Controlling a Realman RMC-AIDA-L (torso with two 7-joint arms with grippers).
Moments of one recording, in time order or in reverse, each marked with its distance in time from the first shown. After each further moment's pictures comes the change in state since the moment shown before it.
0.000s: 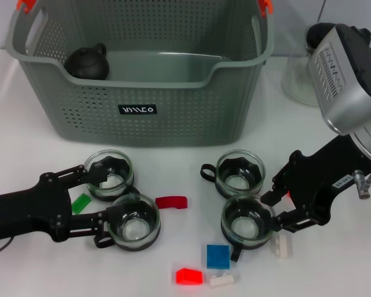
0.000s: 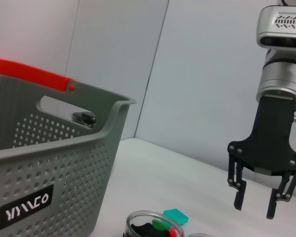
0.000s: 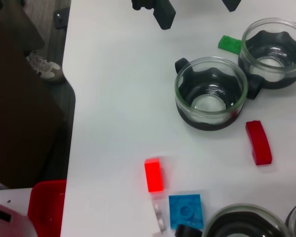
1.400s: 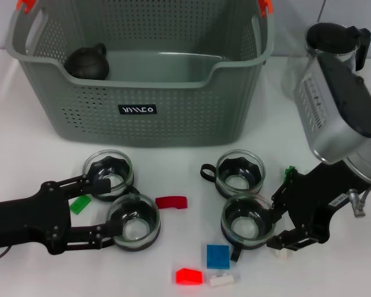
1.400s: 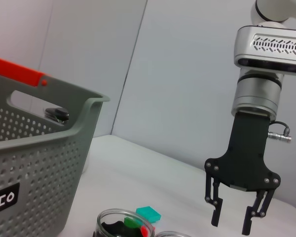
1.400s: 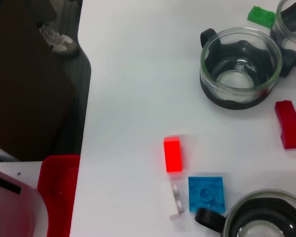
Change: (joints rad) left arm -0.007 0.005 -0.014 0.012 0.045 0.075 -0.022; right arm -0.023 0.000 -0.107 0.005 -0.006 0.030 -0.001
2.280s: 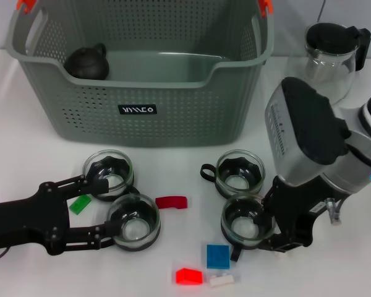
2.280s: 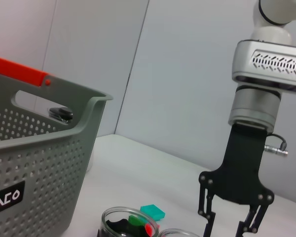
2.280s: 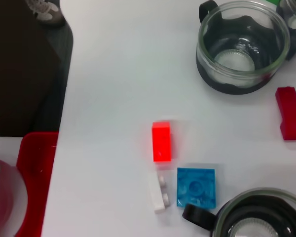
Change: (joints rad) left arm 0.007 -0.001 -0.004 0.000 0.000 -0.007 0.015; right arm -0.001 0.002 -0.158 0.024 -0.025 0.127 0.042
